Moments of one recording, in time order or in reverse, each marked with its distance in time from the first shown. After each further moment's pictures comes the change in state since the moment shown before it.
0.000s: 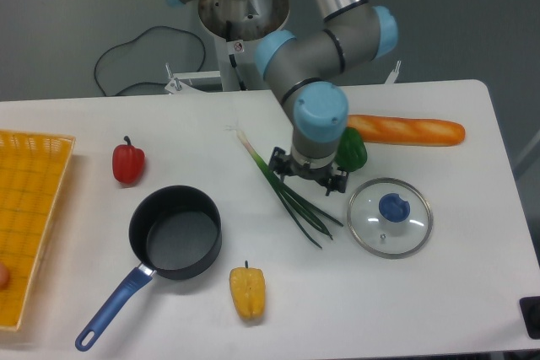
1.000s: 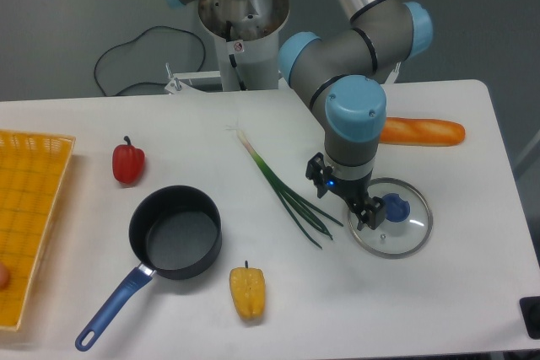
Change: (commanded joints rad) arm 0.096 -0.043 0.128 -0.002 0.000 0.604
